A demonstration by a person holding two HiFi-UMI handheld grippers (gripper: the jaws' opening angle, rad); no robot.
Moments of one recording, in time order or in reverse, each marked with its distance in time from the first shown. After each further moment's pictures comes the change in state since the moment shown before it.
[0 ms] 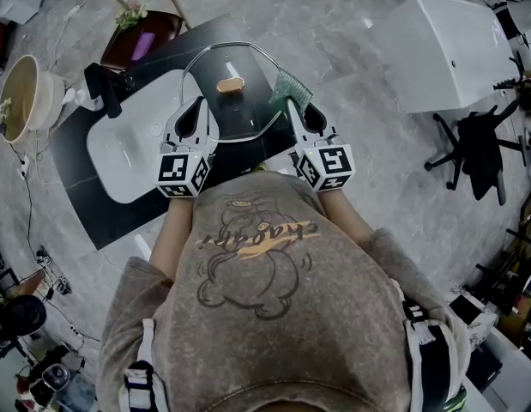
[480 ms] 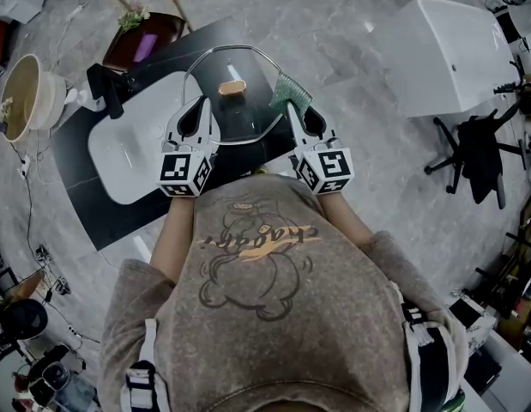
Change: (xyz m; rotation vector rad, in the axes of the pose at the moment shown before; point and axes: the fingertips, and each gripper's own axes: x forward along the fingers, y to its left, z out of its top) left arm 0.005 0.000 0.005 0.014 -0.012 -0.008; right arm 0.003 0.003 0.000 -0.011 -0.009 0.005
